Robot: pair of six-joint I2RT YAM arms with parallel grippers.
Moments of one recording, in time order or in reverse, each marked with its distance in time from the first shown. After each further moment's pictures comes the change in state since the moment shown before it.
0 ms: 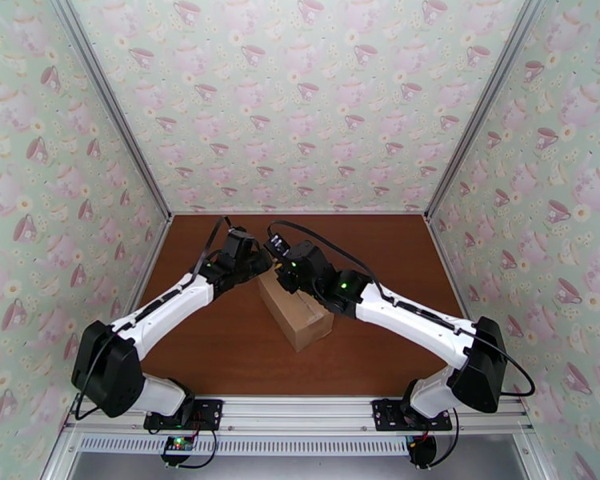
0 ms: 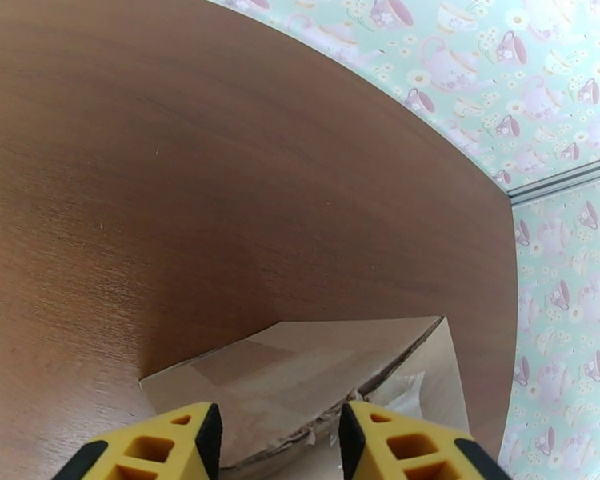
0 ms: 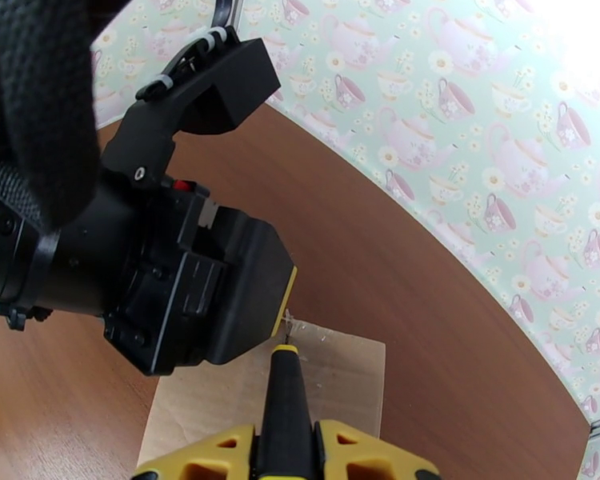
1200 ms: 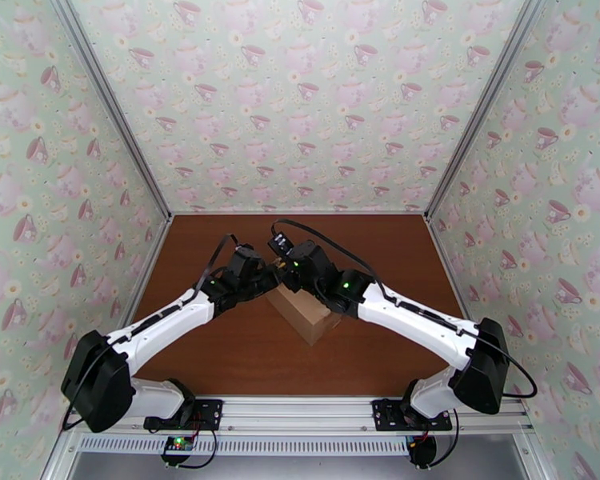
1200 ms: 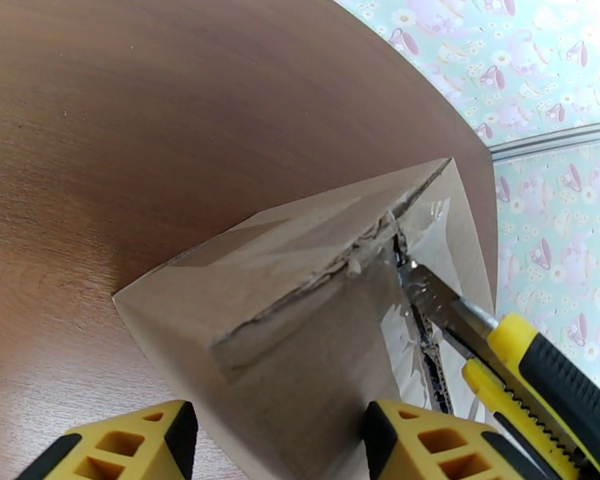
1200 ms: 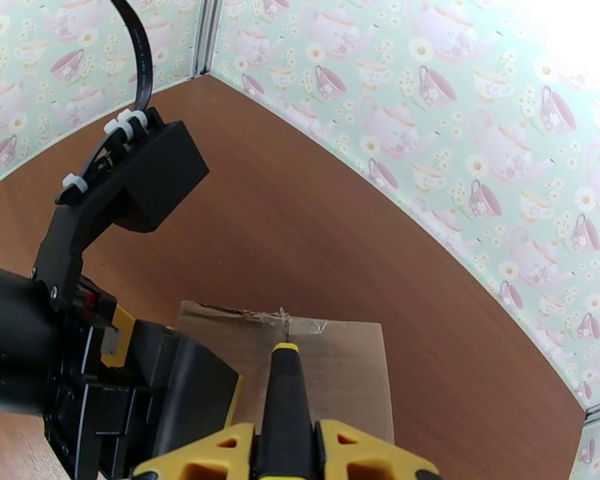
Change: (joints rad) left arm -0.095 -0.077 -0.139 0.039 0.049 -0.144; right arm -0.006 -0.014 -0.013 -0.015 0.030 0.011
